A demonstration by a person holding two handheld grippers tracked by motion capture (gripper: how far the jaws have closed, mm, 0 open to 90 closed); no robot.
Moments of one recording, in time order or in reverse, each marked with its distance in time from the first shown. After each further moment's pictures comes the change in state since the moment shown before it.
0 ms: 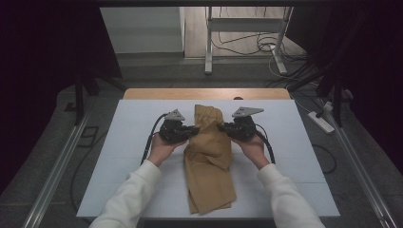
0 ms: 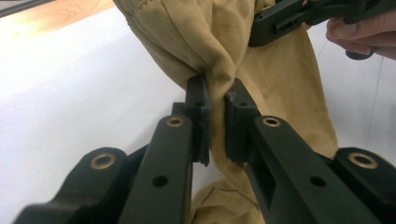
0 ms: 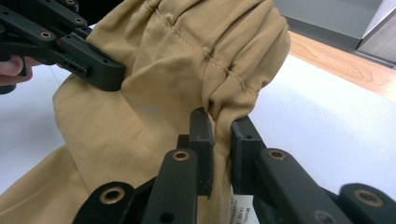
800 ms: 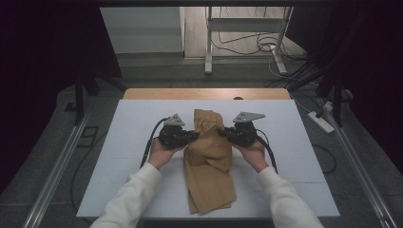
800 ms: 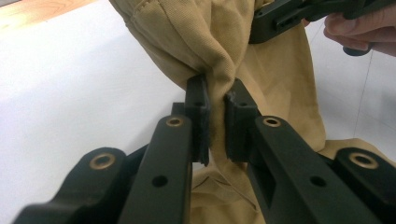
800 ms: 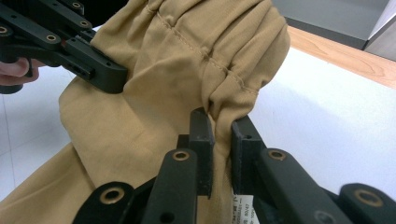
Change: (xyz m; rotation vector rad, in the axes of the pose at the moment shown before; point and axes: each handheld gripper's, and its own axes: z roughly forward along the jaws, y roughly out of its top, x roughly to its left) left arm -0.010 -0.009 -0.004 0.011 -0.004 0.013; right arm 0.011 -0.010 -0.006 -0.012 0.012 0.002
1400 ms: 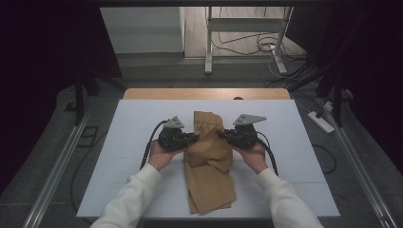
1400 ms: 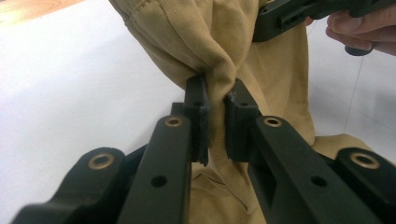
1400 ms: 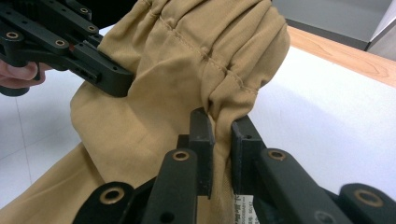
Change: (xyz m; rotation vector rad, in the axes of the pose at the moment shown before) left arm -0.008 -0.004 -0.004 0.000 -0.007 -0.002; right arm 0.009 -0.002 -0.007 -0.010 0.006 -0.002
